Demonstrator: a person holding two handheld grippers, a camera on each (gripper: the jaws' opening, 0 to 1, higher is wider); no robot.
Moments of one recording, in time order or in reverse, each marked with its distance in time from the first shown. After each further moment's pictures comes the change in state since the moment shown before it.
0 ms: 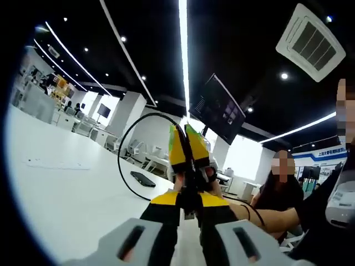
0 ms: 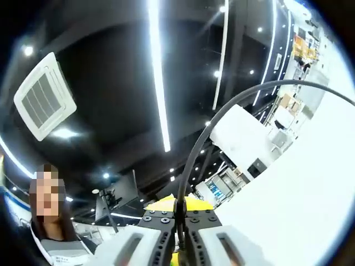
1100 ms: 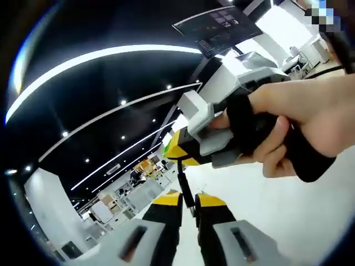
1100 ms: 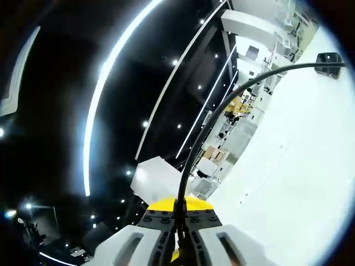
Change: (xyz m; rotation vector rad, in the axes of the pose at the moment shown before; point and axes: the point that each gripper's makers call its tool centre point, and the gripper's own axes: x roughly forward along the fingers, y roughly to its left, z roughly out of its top) left arm -0.007 0.058 0.009 1.035 0.249 0.736; right arm -0.009 -0.075 0.023 -0.050 -0.407 -0.632
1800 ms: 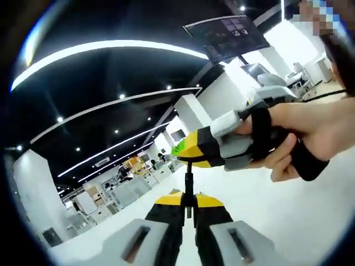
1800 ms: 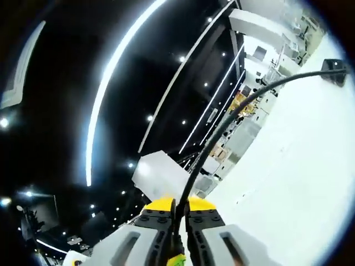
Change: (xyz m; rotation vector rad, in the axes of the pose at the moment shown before) left arm 0.009 0.000 -0.004 -0.178 -0.044 -0.099; right arm -0.012 -0.006 -0.002 -0.103 0.068 0.057
